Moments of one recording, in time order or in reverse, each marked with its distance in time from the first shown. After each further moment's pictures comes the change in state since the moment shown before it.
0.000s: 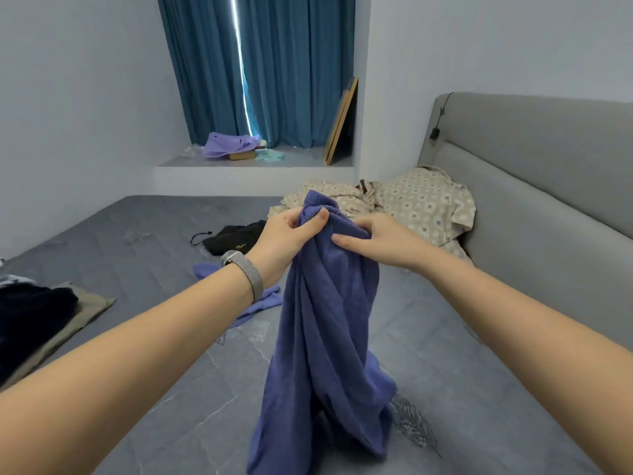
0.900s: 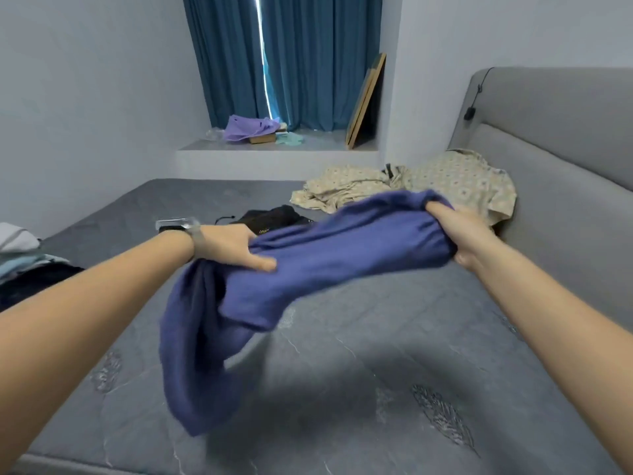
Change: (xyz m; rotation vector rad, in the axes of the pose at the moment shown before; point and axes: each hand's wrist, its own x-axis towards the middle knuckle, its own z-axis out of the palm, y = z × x) left_hand 0.010 -0.001 -0.156 1.271 -0.403 -0.276; right_hand 0.021 0.043 0.011 0.639 0.464 0.561
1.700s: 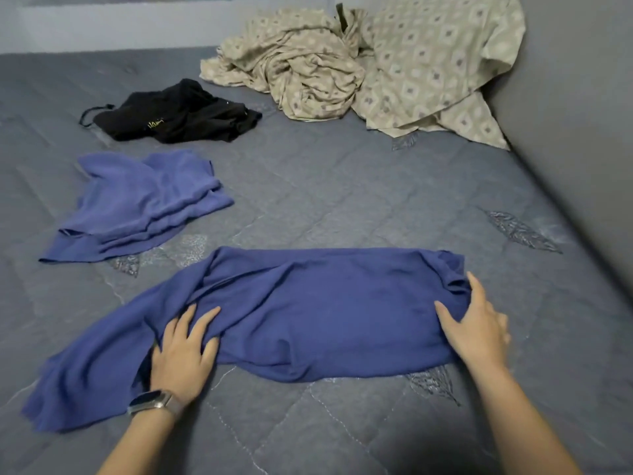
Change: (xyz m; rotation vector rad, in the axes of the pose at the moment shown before) left_hand 0.096 -0.062 0.410 0.008 0.209 -0.325; right_hand 0.012 0.381 -0.100 -0.994 0.274 0.362
